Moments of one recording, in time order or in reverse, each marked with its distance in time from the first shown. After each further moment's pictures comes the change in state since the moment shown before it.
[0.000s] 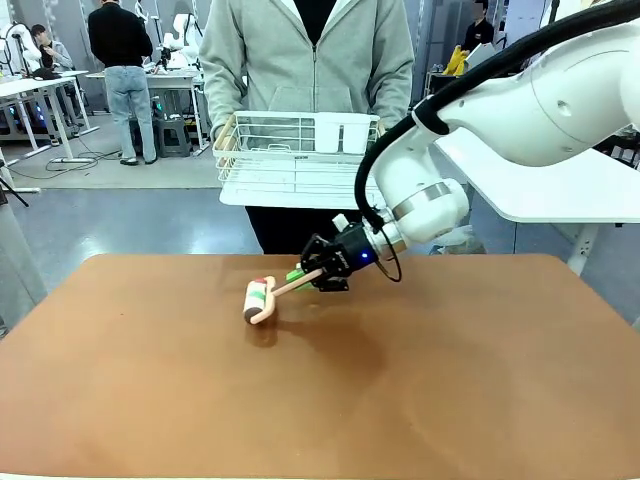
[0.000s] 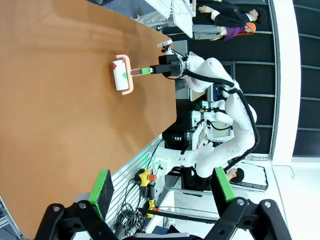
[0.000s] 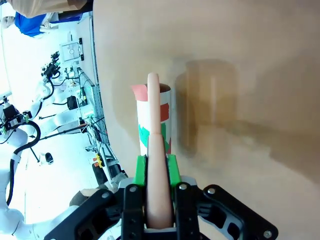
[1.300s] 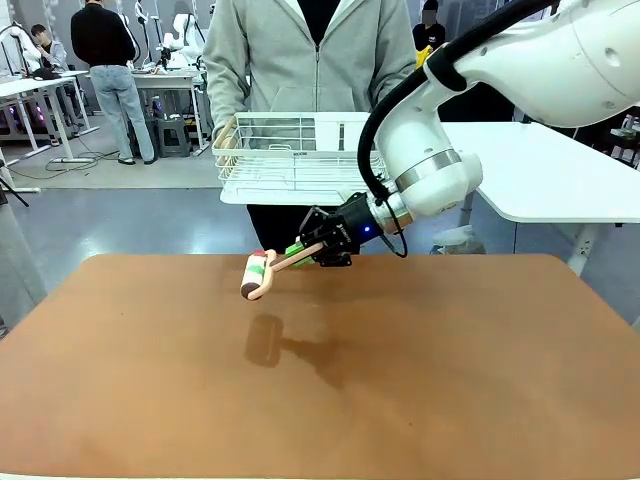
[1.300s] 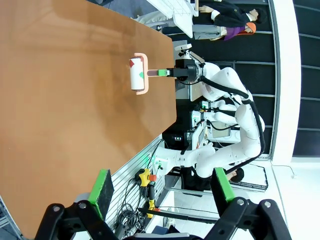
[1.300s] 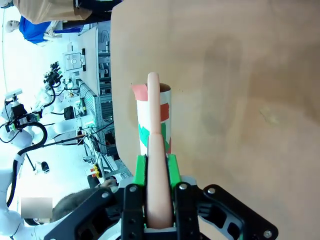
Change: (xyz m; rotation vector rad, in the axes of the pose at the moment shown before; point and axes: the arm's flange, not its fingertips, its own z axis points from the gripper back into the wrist) left arm 0.000 0.000 0.000 0.000 0.000 0.000; right arm -0.030 0.050 0.043 -0.027 -0.091 0.040
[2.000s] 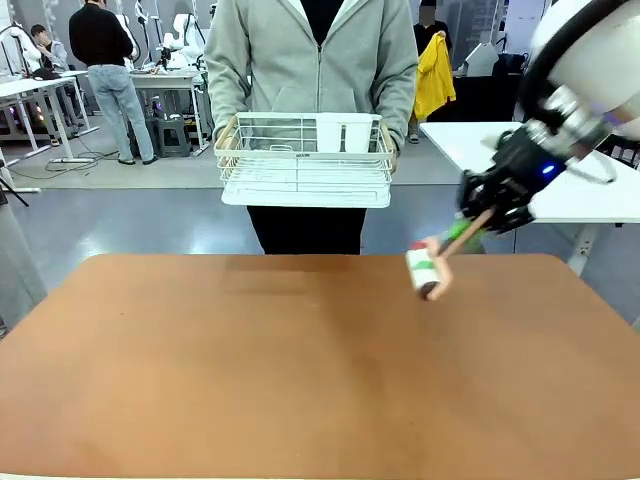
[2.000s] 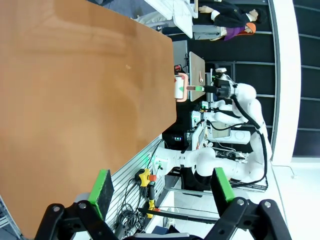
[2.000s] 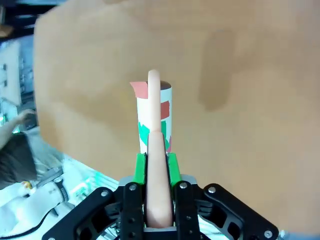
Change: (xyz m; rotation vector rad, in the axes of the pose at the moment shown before) left arm 0.000 0.000 0.001 0.000 -0.001 0.001; right arm -0.098 0.021 0.267 -0.535 -0.100 0.010
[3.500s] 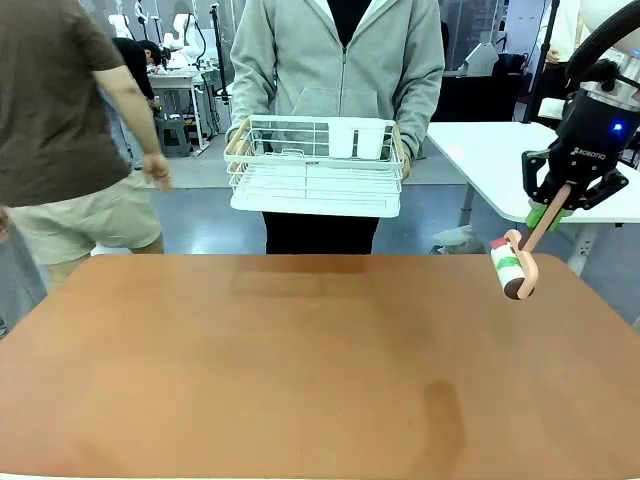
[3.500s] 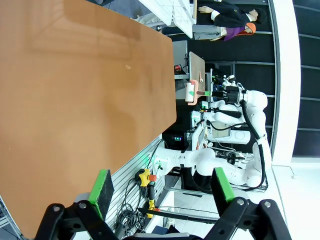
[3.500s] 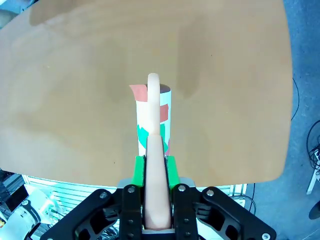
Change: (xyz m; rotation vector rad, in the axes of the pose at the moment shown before) left arm 0.000 0.000 0.000 0.000 0.000 0.000; right arm -0.023 -0.007 0.059 -0.308 -0.023 -0.116
